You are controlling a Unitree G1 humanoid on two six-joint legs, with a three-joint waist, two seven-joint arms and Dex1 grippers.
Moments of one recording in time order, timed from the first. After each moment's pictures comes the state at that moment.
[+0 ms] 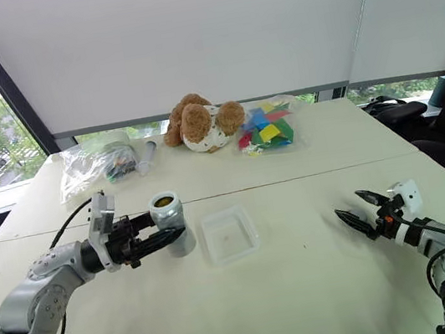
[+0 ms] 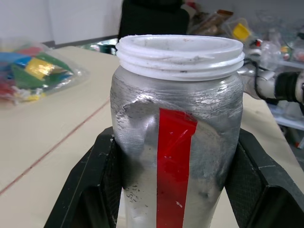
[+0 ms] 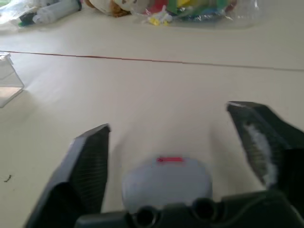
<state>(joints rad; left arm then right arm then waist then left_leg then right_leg) -0.39 0.61 0.11 -0.15 -0.67 0.45 -1.05 -0.46 -0.67 -0.30 0.92 0.37 -0.32 1.09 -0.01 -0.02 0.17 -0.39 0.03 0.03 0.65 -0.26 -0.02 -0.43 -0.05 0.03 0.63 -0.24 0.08</state>
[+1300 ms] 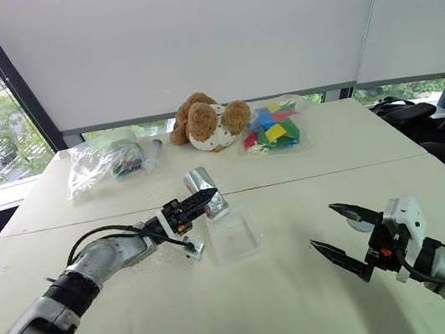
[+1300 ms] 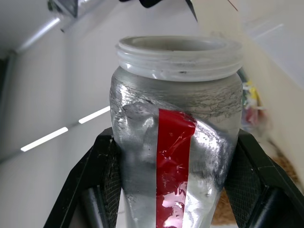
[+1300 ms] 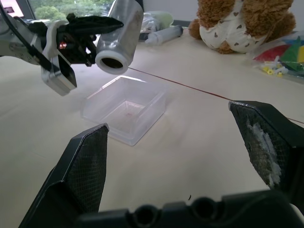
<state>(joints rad) -0.84 0.63 -0.65 0.54 1.47 -0.44 0.69 0.16 -0.66 -0.34 -0.32 0.57 0.09 0.89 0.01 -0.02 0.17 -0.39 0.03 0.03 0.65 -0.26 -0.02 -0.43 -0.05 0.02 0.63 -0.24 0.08</state>
